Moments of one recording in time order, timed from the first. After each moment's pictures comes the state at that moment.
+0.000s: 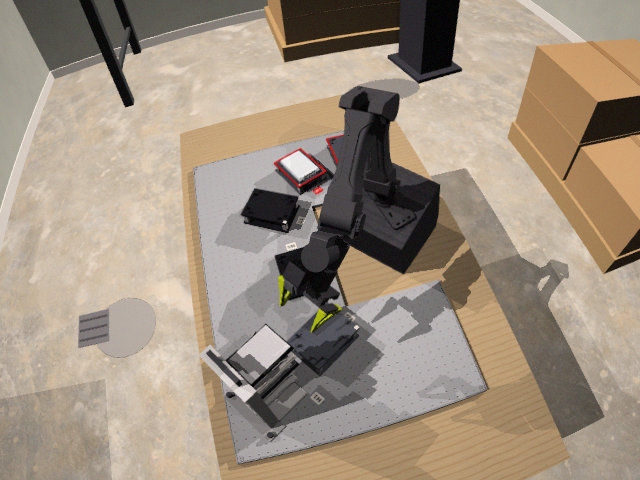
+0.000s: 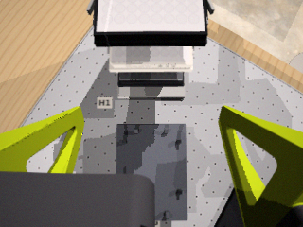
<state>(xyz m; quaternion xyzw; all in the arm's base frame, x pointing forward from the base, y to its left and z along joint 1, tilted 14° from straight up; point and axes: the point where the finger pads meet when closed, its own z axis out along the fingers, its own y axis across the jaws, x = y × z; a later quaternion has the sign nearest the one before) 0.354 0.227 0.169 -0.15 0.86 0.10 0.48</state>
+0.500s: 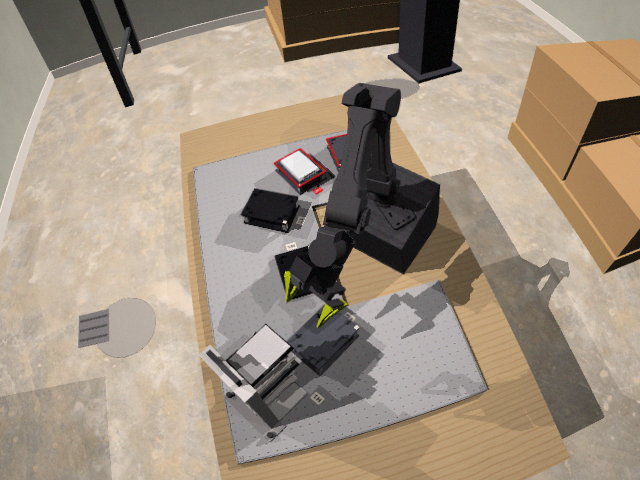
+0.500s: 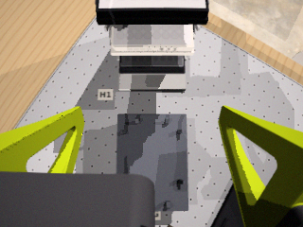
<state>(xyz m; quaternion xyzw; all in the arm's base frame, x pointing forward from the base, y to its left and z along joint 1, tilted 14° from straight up) 0.339 0.222 0.162 -0.15 0.86 0.10 0.48</state>
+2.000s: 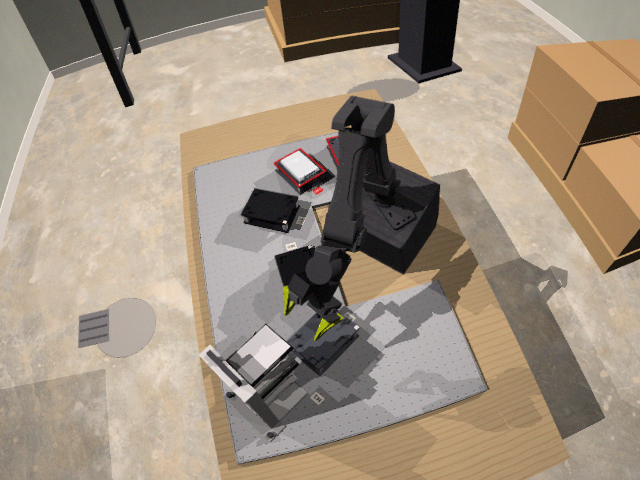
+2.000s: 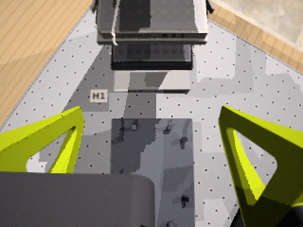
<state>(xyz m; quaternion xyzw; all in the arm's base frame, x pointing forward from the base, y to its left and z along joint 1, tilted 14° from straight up) 0.362 0.232 0.119 -0.15 0.86 0.10 0.48</state>
